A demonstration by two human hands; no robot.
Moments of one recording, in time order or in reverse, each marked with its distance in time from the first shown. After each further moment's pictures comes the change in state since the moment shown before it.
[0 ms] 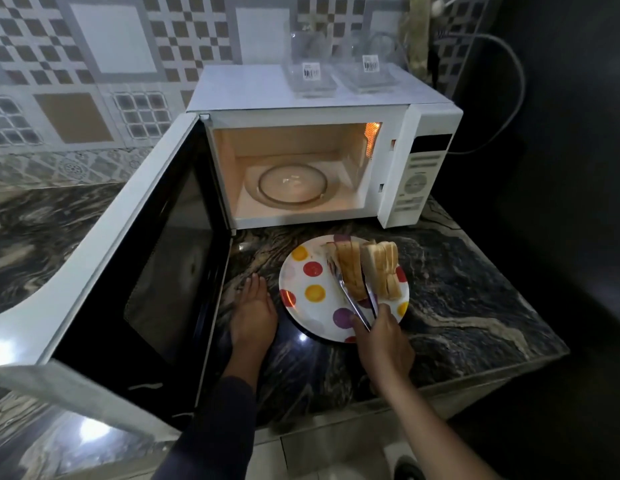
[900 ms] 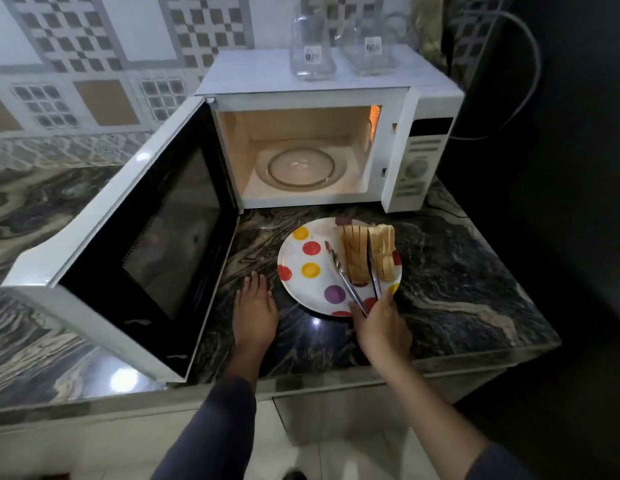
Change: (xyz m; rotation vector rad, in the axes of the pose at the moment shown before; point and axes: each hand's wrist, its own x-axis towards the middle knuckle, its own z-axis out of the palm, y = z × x) left_hand -0.056 0.017 0.000 -0.003 0.030 -0.109; right_hand -0.001 0.025 -0.020 -0.020 -0.076 -0.040
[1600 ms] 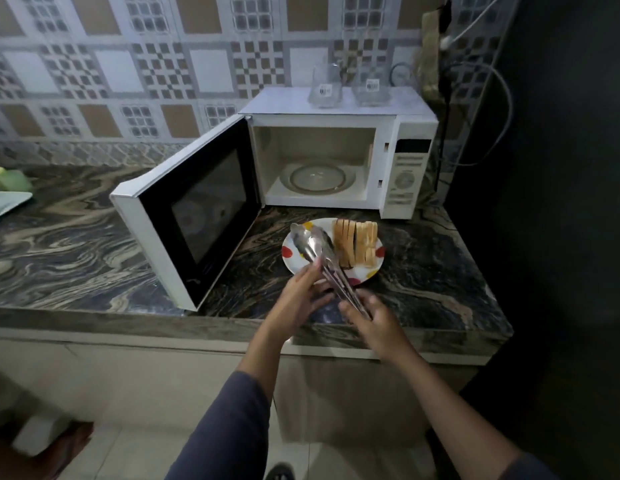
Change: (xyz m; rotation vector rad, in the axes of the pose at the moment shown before) left_hand -0.128 0.133 -0.079 -1.495 -0.391 -0.156; right_hand -0.058 0.082 -0.072 0.665 -0.459 -0.540
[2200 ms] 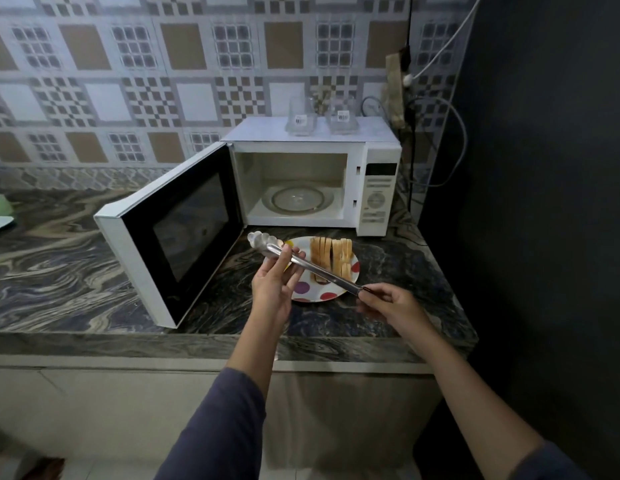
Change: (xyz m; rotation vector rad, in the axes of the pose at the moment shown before) left_hand 0.006 0.031 0.032 -0.480 0.249 0.224; right_hand 0.000 -0.018 -0.076 0.177 0.084 0.039
